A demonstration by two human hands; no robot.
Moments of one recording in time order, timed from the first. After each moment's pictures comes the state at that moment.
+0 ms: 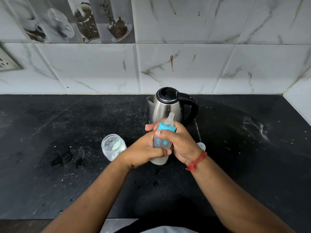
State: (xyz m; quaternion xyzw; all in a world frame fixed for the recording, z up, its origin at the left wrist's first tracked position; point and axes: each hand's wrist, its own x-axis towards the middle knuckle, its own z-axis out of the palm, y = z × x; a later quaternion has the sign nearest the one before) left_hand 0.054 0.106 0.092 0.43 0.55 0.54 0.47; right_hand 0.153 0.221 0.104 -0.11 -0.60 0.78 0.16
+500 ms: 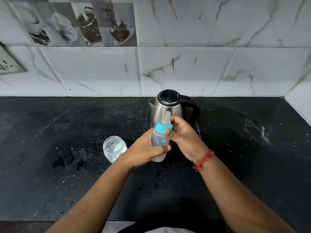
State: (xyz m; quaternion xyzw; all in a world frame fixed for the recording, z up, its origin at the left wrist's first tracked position) left_hand 0.050 0.107 0.089 0.39 0.58 0.56 0.44; right_hand 0.155 0.242 0.098 -0.14 -0.60 0.77 0.16
